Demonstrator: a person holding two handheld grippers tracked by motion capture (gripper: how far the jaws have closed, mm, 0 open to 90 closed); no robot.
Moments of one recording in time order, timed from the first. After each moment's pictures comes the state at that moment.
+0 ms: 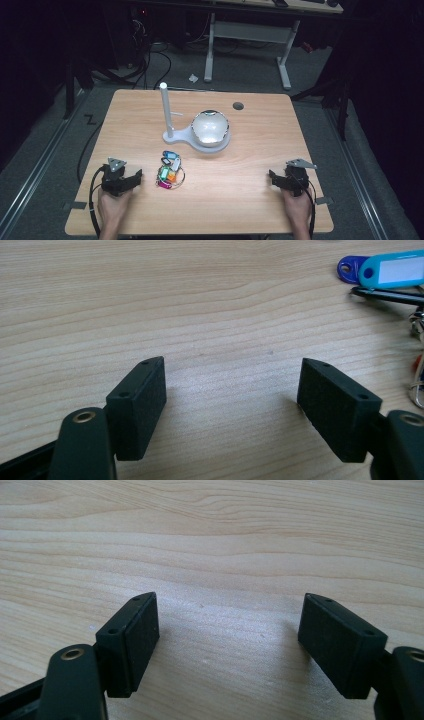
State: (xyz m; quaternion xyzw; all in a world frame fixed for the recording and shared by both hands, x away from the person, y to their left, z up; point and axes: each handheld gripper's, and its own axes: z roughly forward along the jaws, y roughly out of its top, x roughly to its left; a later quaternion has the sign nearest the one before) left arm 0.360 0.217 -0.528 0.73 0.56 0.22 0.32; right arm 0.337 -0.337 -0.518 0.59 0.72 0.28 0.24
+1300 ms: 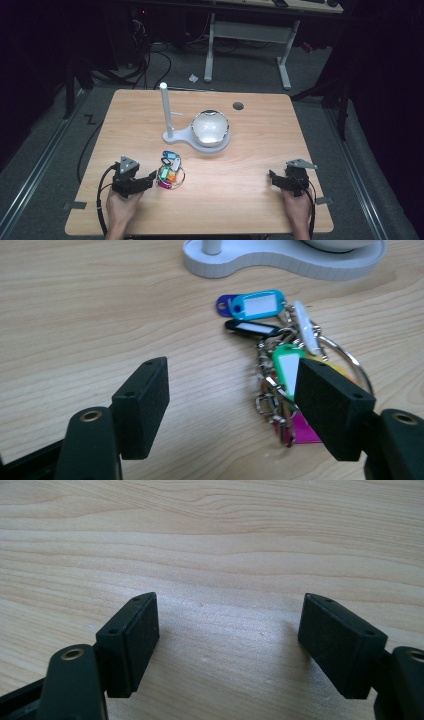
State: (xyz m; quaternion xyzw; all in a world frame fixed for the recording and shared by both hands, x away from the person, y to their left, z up) left arm 0.344 0.176 -0.489 0.76 0.49 0.17 0.38; right arm 0.337 -0.337 -0.518 0.59 0.72 0.28 0.24
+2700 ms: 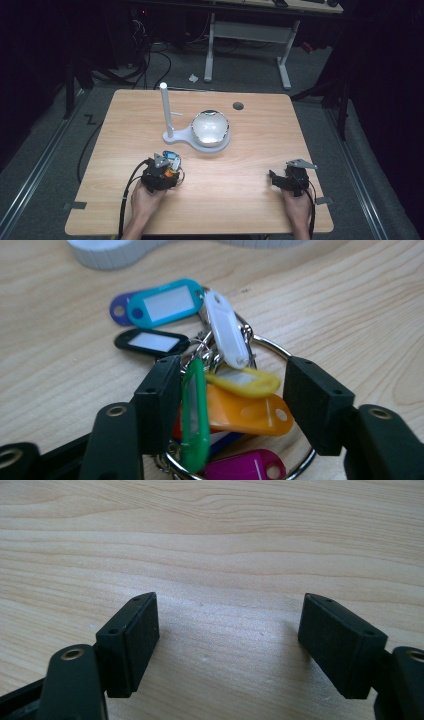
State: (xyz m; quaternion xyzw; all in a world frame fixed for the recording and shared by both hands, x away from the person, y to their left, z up) left arm 0.367 0.108 -0.512 0.82 0.45 0.14 0.32; right arm 0.337 -0.337 -0.518 0.59 0.72 0.28 0.24
